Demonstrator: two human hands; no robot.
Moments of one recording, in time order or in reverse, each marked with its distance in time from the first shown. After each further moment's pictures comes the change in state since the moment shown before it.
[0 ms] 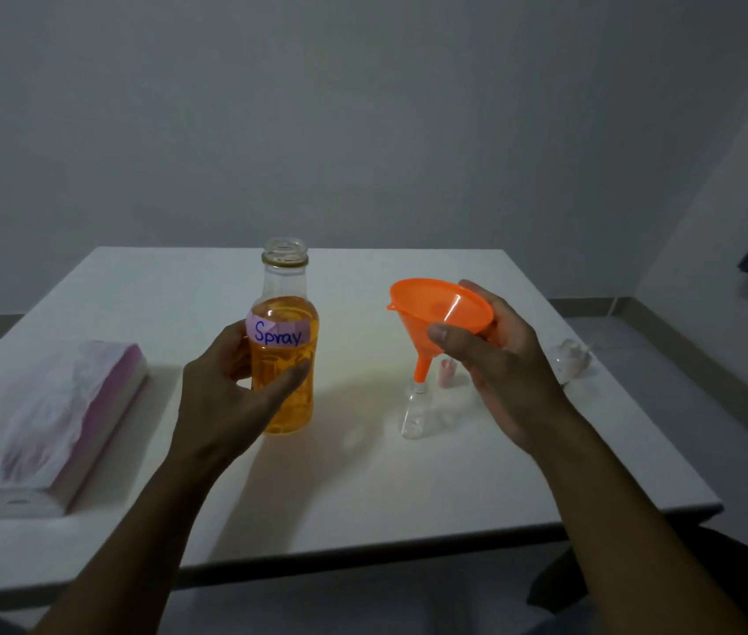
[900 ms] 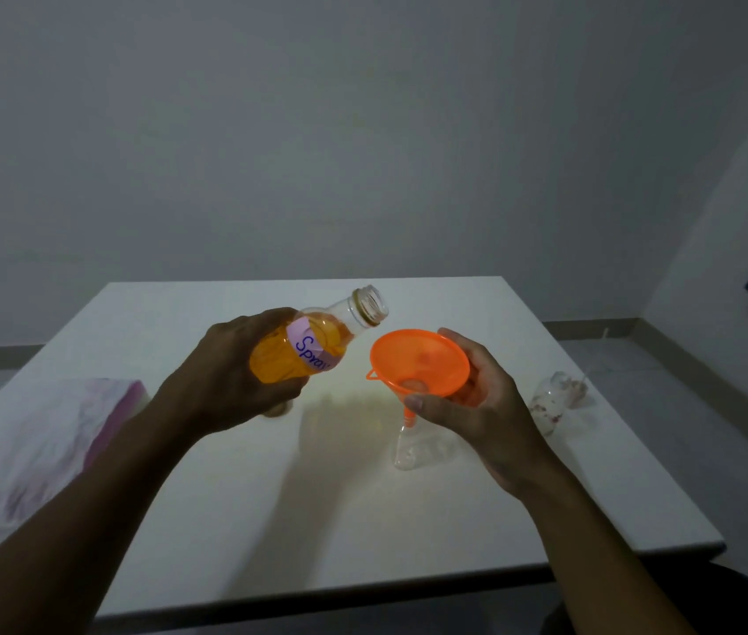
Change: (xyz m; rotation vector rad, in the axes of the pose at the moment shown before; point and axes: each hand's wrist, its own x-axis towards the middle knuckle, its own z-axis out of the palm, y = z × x) left_hand 0.064 0.028 -0.020 0.417 -0.315 0.307; right_hand -0.002 0.014 -0.011 -0.128 -0.100 -0.052
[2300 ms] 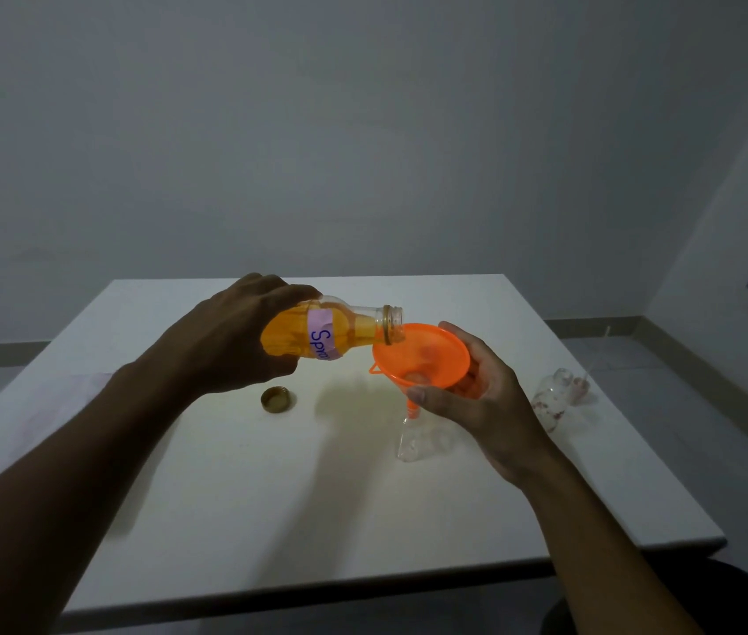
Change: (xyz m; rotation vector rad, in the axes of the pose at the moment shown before) left_hand 0.028 0.009 -0.025 0.306 -0.125 0.141; right_hand 0.007 0.004 -0.002 0.019 -0.024 -0.030
